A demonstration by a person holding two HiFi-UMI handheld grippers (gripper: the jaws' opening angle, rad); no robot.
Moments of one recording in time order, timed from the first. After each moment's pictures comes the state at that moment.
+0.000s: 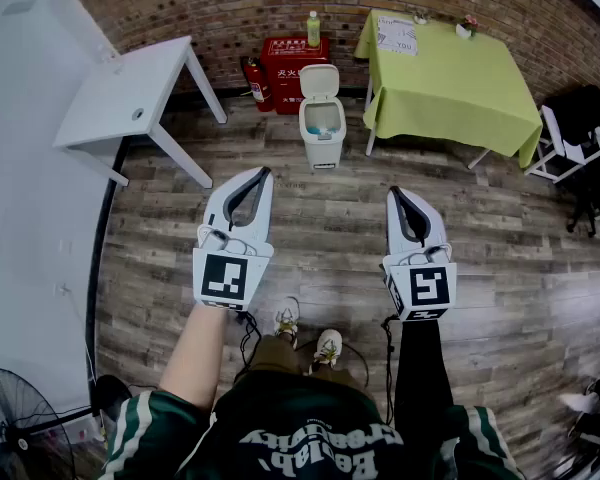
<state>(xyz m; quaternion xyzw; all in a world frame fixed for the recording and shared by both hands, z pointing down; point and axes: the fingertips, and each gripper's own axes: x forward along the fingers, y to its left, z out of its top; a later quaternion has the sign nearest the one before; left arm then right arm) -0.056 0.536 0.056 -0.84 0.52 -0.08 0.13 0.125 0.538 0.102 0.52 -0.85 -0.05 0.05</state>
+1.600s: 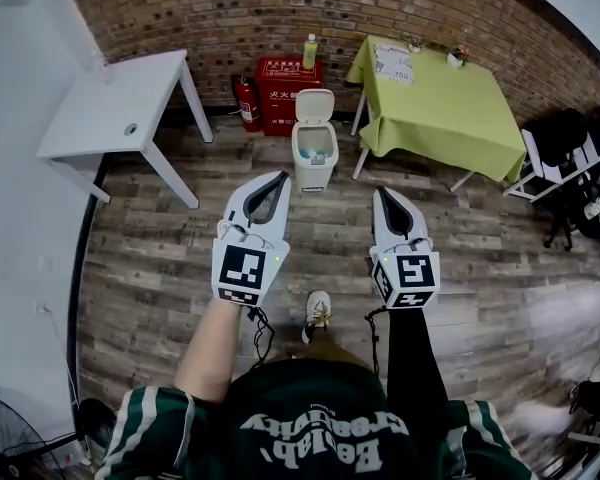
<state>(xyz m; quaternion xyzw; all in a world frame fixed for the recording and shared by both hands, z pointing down) -0.109 0.486 0.067 -0.86 0.51 -0.06 0.08 0.041 0.479 0.104 0.53 -0.84 -0.02 0.05</state>
